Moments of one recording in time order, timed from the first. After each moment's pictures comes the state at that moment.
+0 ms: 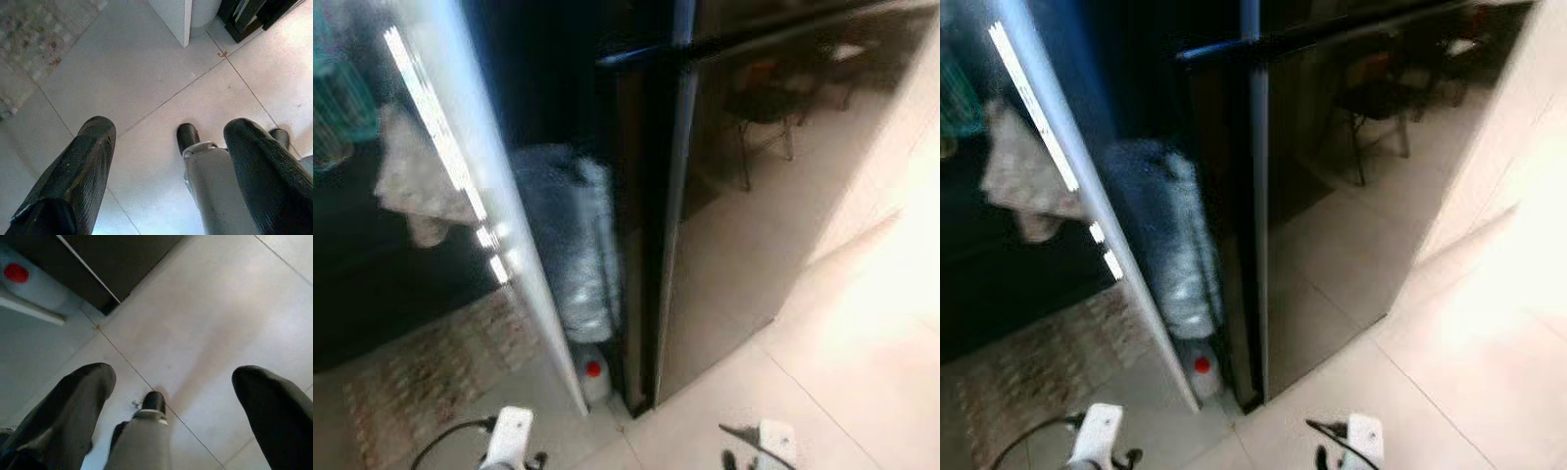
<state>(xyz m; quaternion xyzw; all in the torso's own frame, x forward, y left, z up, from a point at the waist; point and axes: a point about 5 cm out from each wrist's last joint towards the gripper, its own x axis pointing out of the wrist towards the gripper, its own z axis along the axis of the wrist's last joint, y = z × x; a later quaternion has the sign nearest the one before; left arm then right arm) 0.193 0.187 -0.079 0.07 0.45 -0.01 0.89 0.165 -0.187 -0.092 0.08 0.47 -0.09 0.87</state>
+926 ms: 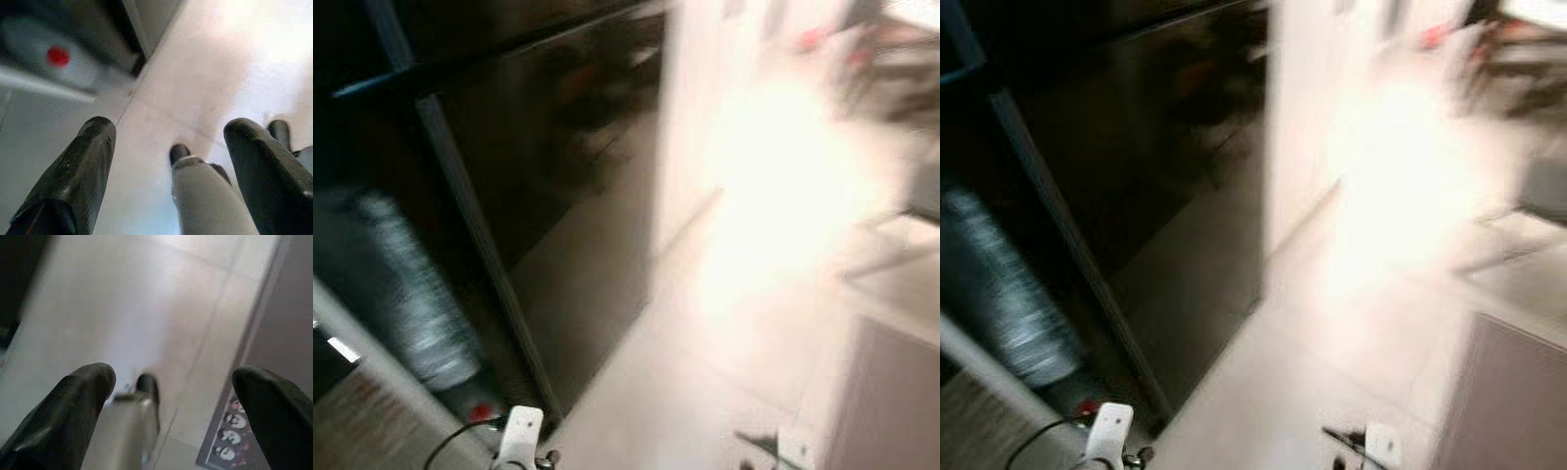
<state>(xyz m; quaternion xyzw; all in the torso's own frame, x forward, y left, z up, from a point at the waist) 0.192 0.181 -0.080 0.06 0.45 -0.02 0.89 0.160 -0.204 -0.092 0.06 0.48 -0.11 0.87</state>
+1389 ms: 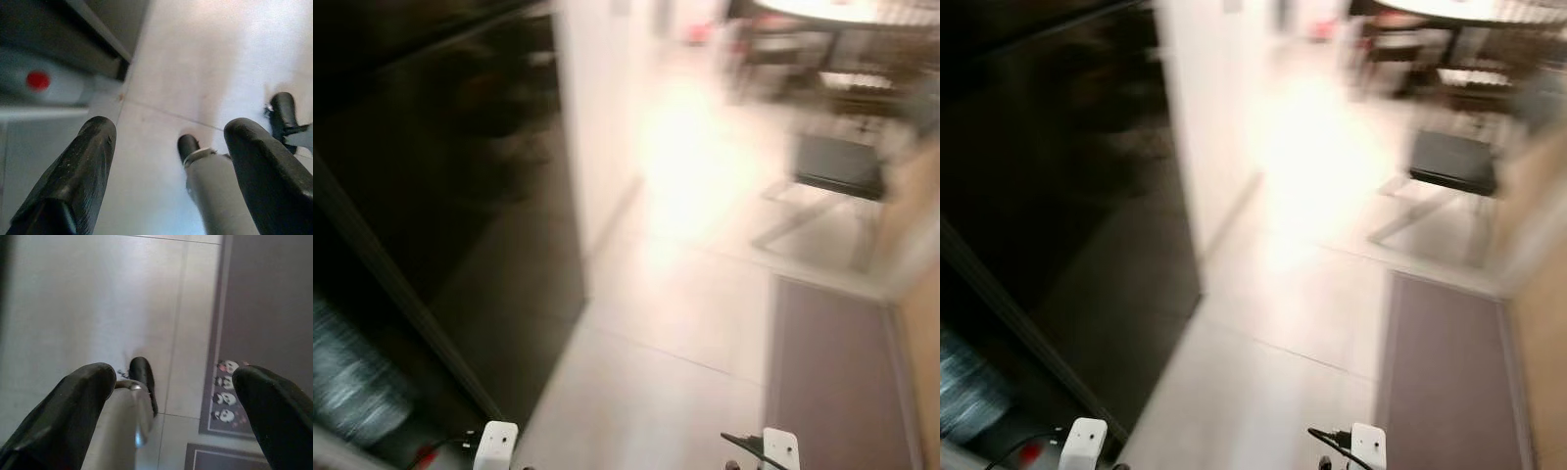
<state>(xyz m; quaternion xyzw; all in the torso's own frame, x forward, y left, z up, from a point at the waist) 0.176 0.202 -0.085 0.06 0.47 -0.01 0.88 0.154 -0.195 -0.096 0.07 0.49 -0.10 0.87</state>
